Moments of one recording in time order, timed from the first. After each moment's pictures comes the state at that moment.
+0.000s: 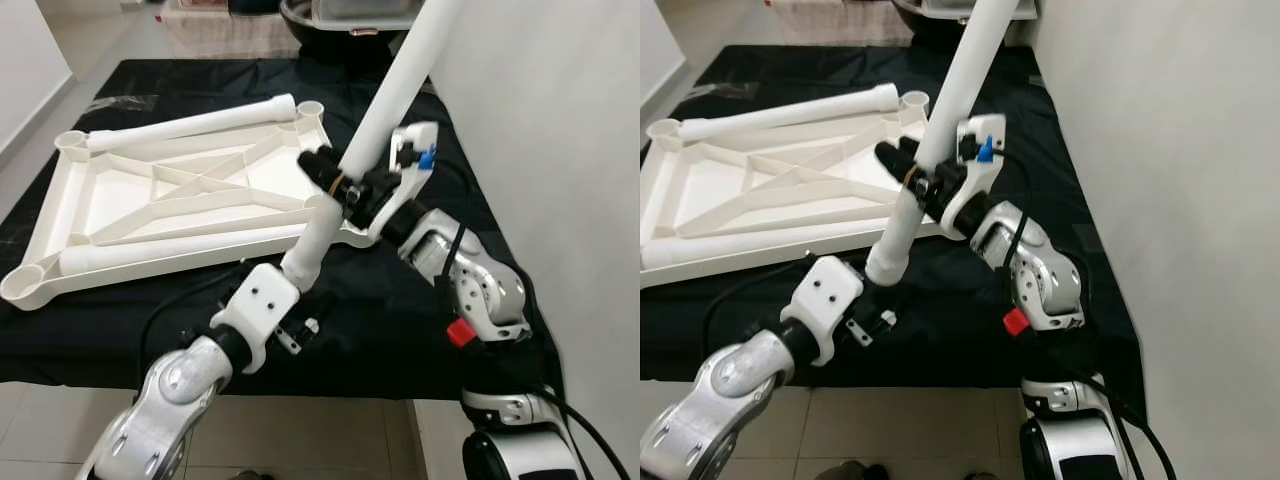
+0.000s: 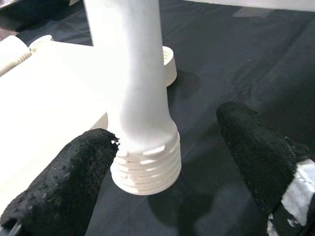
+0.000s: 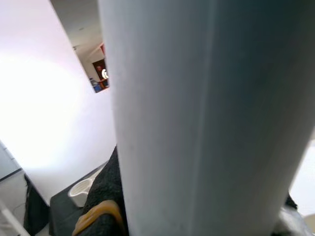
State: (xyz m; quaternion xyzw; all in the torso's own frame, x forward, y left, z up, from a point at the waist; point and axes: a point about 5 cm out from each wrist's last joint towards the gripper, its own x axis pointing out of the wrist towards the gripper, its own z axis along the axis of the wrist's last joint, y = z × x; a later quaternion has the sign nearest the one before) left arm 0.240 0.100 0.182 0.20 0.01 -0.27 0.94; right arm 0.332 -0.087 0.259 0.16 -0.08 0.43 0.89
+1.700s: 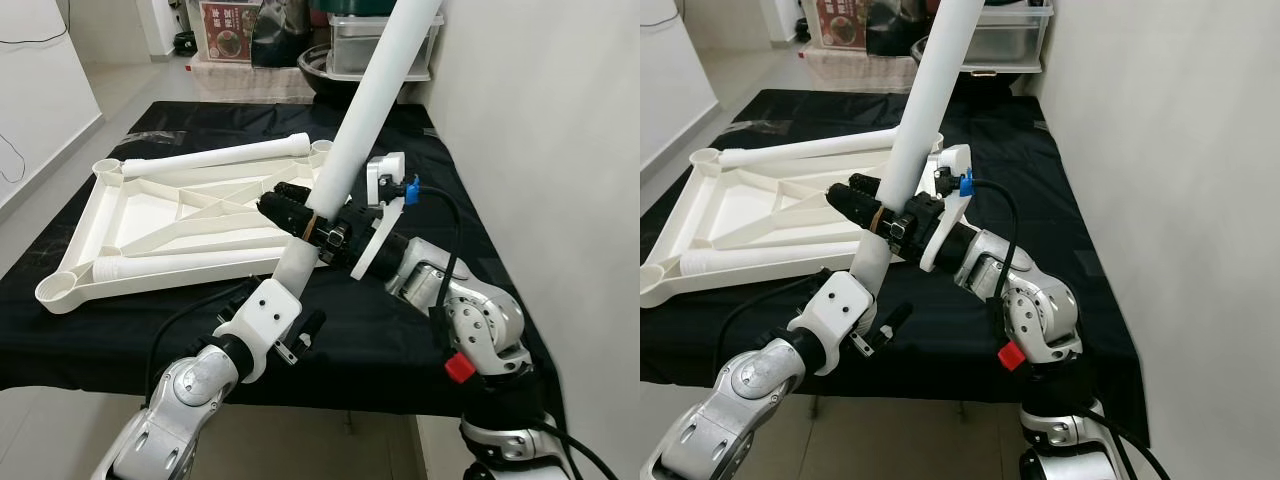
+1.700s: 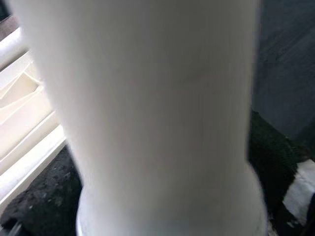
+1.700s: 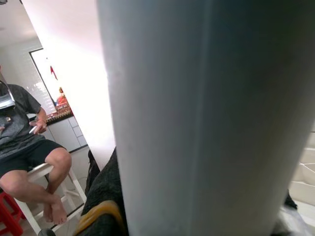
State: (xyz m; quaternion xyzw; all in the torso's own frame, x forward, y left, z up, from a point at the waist) left arm 0.249 0.105 0.157 0.21 0.06 -0.24 0.94; right arm 0.301 -0.061 0.257 0.18 -0.06 0.53 0.83
